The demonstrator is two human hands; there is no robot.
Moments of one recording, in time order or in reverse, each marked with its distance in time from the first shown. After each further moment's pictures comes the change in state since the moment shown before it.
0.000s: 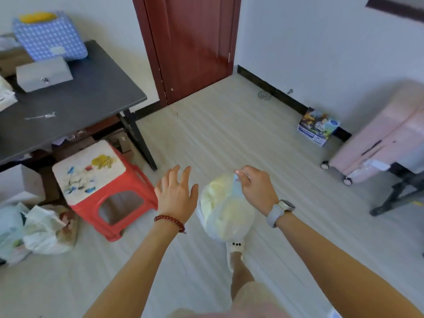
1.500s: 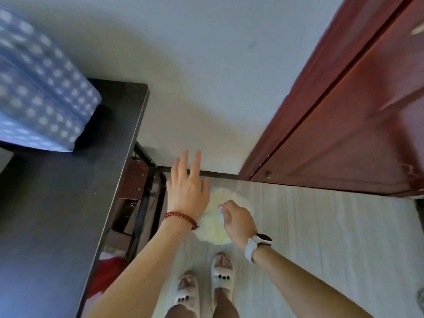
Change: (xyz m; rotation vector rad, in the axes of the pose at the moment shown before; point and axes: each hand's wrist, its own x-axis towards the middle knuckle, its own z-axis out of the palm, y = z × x) left_hand 1.033 -0.344 0.034 -0.196 0.262 -0.722; right_hand 1.014 0.004 0.561 -0.127 -0.971 -0.193
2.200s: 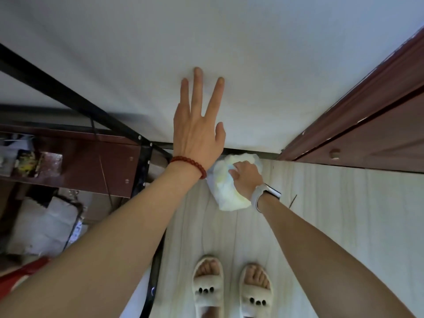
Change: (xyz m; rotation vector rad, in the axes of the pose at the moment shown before) left_hand 0.180 -0.124 0.172 0.240 0.158 0.256; right_hand 0.263 0.125 0.156 -0.092 -0.187 0.114
